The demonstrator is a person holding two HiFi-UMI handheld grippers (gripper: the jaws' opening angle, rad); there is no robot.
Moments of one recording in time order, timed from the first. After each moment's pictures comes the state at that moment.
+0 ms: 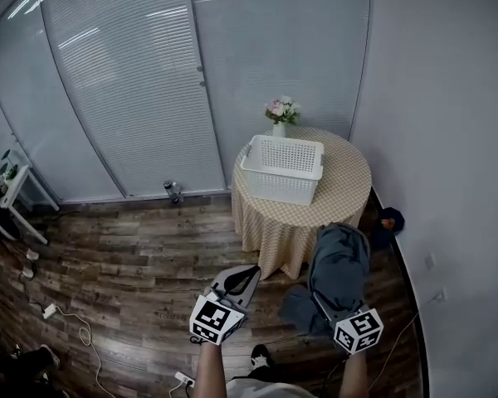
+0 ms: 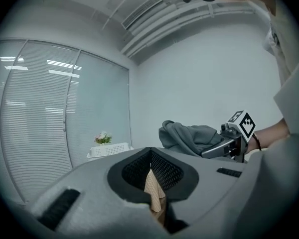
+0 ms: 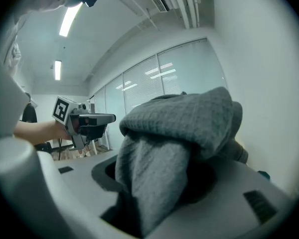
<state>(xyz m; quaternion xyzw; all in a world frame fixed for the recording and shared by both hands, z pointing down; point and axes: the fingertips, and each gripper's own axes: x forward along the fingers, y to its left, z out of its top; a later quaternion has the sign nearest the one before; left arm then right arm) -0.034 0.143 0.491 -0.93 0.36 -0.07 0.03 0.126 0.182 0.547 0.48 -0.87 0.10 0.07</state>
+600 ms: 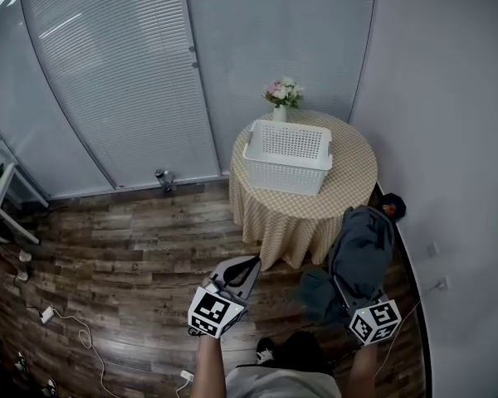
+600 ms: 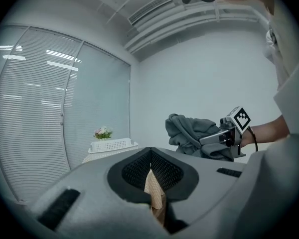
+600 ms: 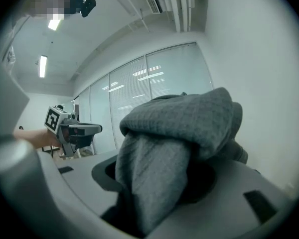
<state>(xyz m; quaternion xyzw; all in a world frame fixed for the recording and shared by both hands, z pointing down) -0.072 0.083 0.519 -0.94 0.34 -0.08 0.01 0.135 0.126 0.546 0.55 -0.83 0.10 0.05</state>
